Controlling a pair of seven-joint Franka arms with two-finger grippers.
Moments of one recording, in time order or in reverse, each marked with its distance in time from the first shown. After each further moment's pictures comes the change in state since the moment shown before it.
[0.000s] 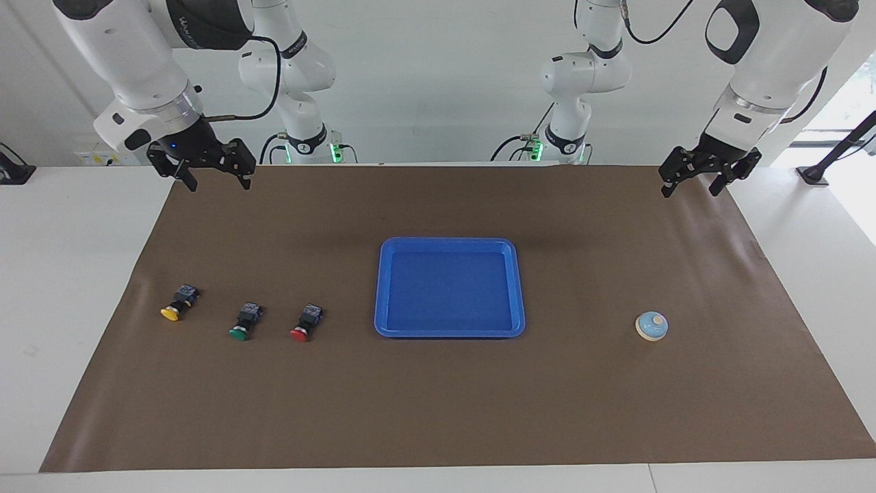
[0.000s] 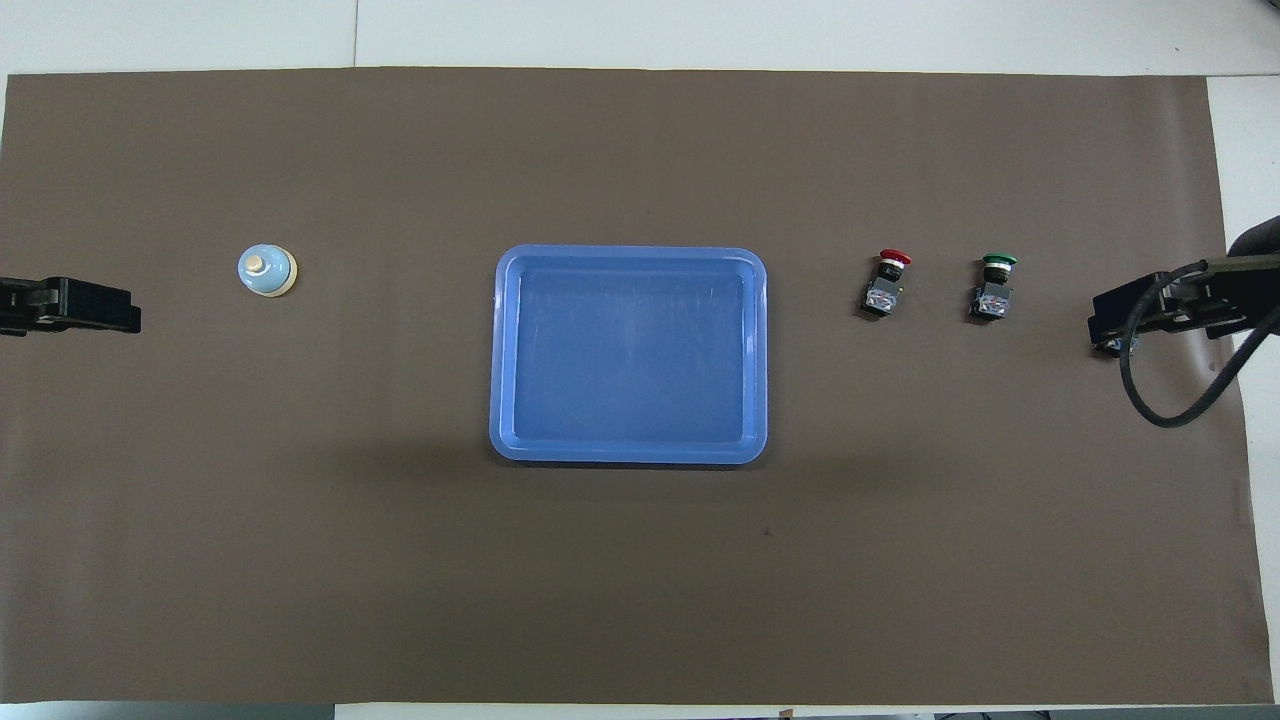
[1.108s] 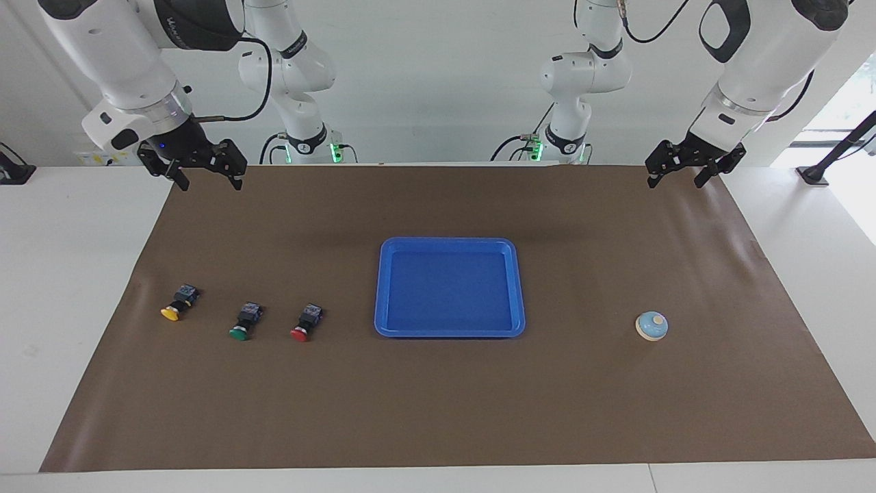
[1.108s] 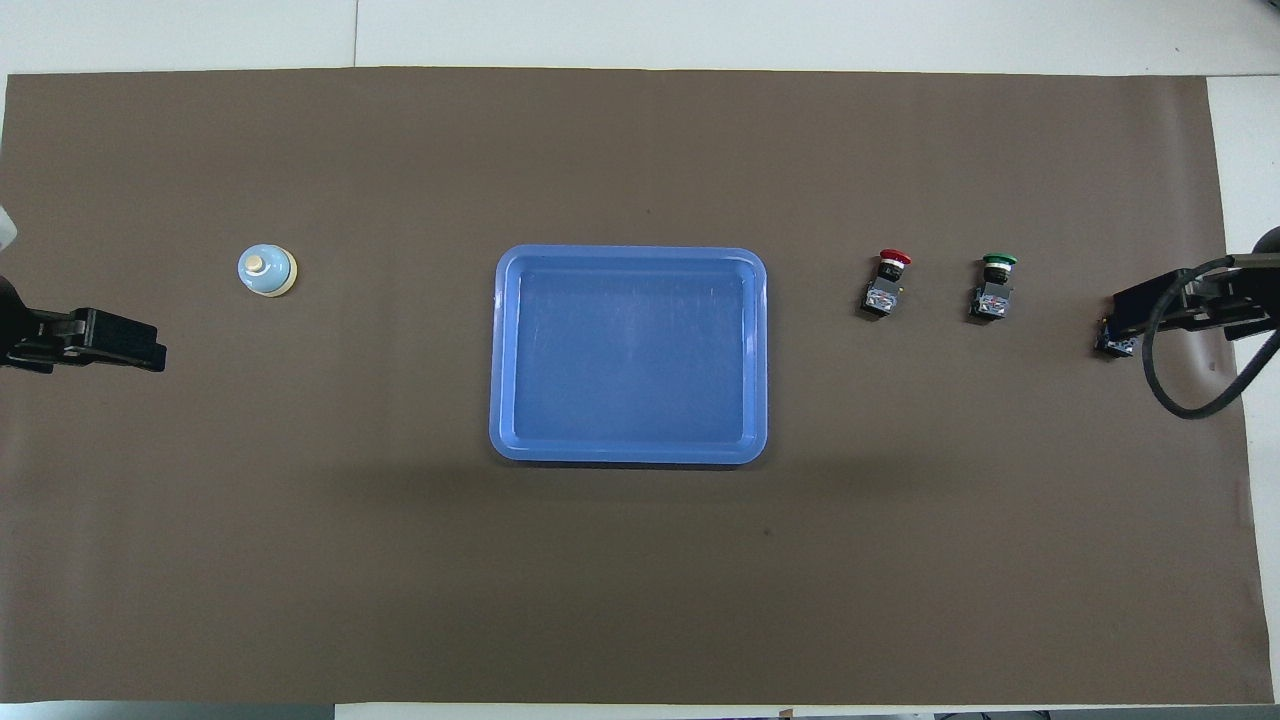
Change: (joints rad) left arm -0.022 0.000 -0.003 0.008 -0.003 -0.093 -0.004; right arm -0.020 0.000 -0.007 0.000 0.000 0.000 0.000
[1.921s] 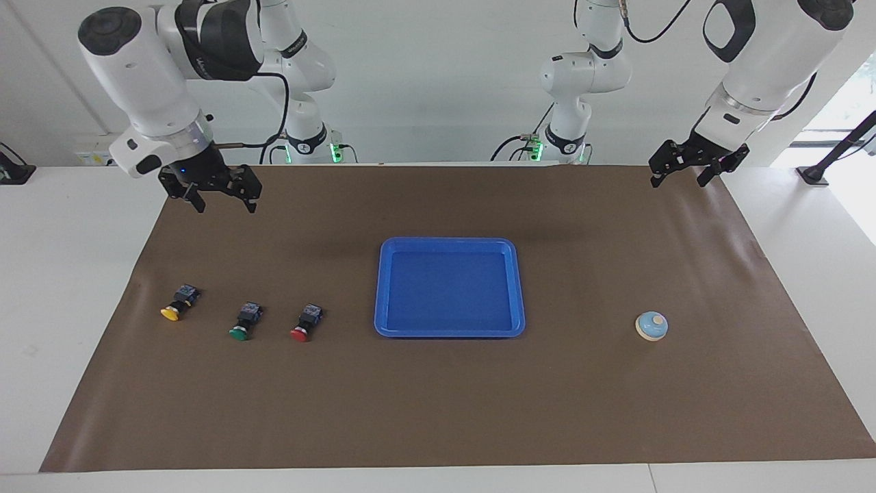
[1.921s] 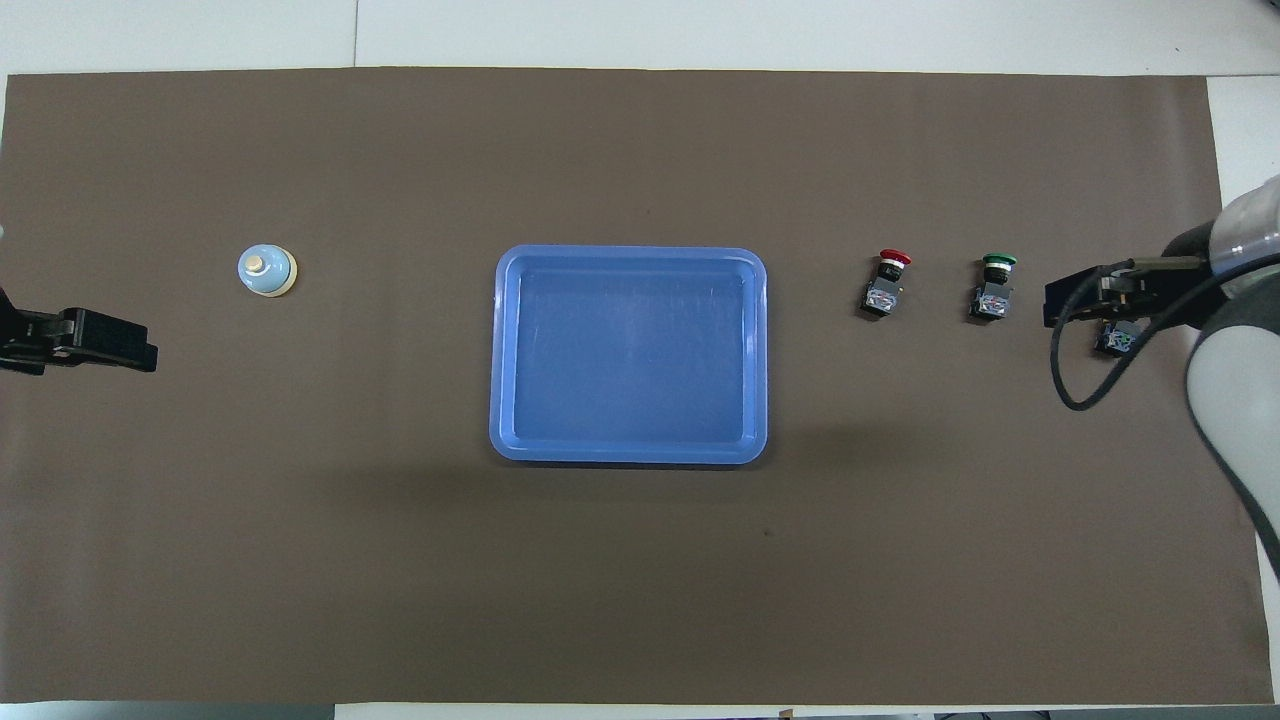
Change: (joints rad) left arm 0.002 -0.001 0.011 0.001 0.000 0.000 0.000; right arm 0.042 0.008 0.015 -0.174 0.000 0.243 0.128
